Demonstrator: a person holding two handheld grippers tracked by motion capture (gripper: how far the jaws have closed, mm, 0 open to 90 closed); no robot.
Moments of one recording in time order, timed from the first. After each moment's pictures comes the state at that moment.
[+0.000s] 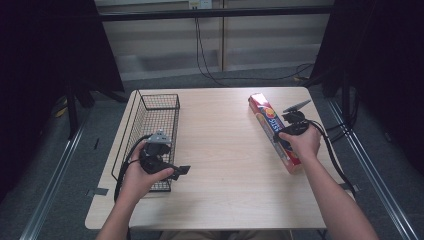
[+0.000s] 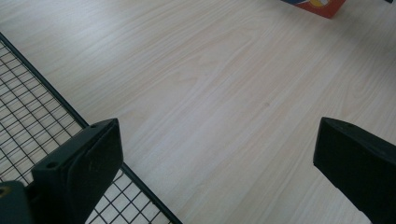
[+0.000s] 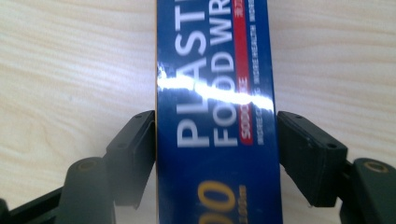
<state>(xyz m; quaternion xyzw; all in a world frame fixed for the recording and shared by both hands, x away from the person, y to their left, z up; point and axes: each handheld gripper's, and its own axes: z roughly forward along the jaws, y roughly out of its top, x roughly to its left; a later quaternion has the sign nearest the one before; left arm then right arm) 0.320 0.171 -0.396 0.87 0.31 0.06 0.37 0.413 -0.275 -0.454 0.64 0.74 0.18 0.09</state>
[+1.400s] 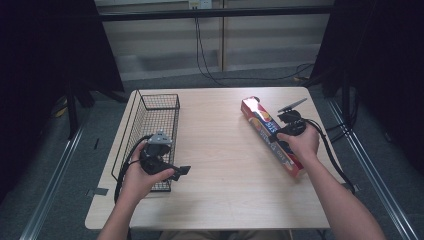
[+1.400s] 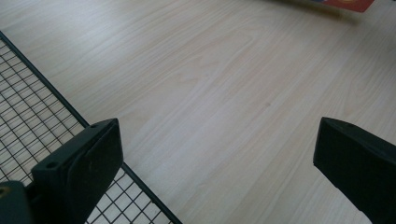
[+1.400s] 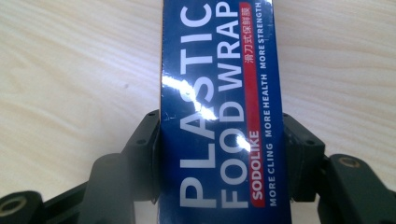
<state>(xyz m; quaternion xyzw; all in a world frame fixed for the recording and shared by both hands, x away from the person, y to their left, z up) 0.315 0.167 -0.393 0.87 0.31 0.07 0.37 0.399 -0.259 -0.436 0.58 0.78 0.21 0.08</state>
